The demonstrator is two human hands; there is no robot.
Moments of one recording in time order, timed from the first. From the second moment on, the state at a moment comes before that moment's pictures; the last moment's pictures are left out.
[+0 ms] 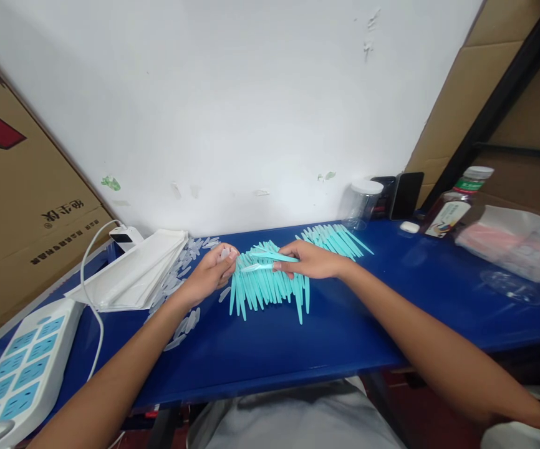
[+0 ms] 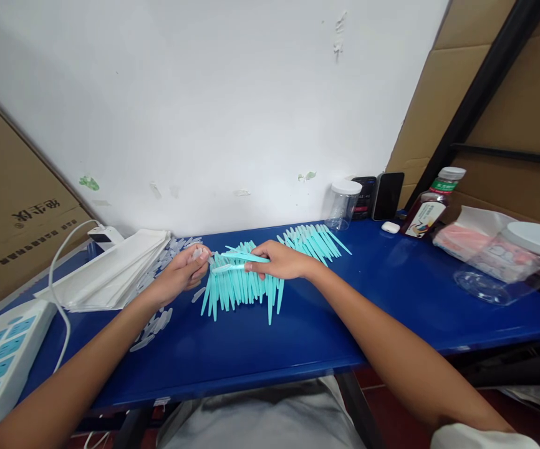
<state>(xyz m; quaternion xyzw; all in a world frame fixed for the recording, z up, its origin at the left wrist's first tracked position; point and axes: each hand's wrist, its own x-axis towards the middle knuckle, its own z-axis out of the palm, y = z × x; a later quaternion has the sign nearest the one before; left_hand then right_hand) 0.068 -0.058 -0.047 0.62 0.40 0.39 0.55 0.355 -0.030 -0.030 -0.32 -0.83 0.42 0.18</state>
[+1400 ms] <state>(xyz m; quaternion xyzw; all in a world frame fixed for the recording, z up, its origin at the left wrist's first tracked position) 0.081 -0.063 -0.048 0.56 0.47 0.45 0.51 0.344 -0.036 -0.034 -0.32 -0.85 0.34 0.25</state>
